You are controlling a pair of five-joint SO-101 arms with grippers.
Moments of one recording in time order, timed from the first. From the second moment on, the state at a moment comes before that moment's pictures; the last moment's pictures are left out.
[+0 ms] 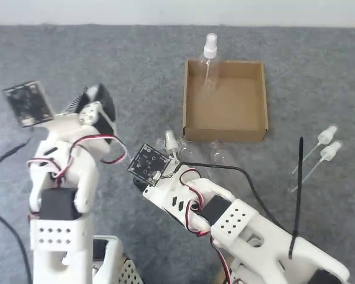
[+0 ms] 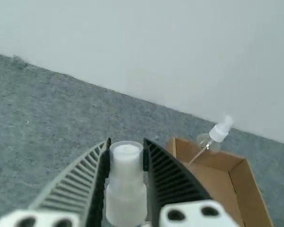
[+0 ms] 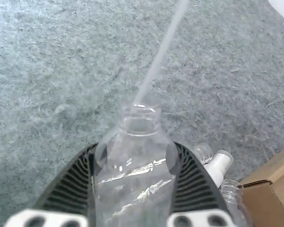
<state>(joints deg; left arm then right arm) -4.0 -61.4 48.7 45.8 23.5 -52.6 -38.2 66.6 14.3 12.5</state>
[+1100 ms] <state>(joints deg) 1.7 -61.7 47.7 57.8 13.8 -52.9 -38.2 60.5 21.6 0.7</state>
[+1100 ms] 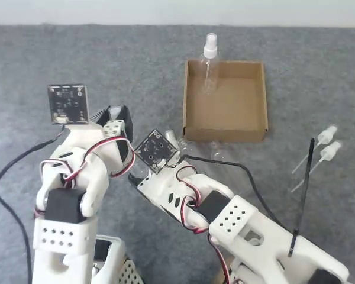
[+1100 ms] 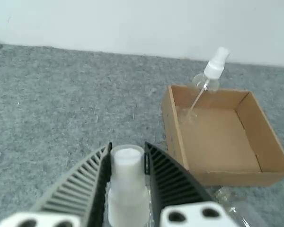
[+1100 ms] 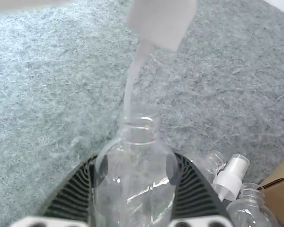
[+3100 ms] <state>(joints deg) 9.3 -62.6 51.5 54.4 12.1 -45.2 -43.9 75.3 -9.8 -6.4</state>
